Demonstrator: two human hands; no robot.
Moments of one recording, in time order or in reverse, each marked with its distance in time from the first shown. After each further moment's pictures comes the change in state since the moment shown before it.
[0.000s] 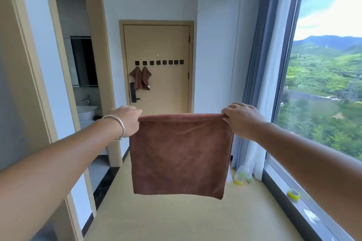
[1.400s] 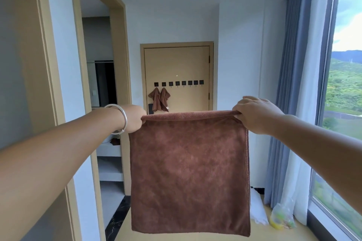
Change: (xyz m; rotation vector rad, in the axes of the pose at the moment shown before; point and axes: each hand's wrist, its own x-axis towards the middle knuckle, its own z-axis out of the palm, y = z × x) left_hand 0.120 -0.111 -0.030 -0.008 -0.144 -0.096; right_hand 0.188 -0.039 0.003 -0.051 0.100 -0.109
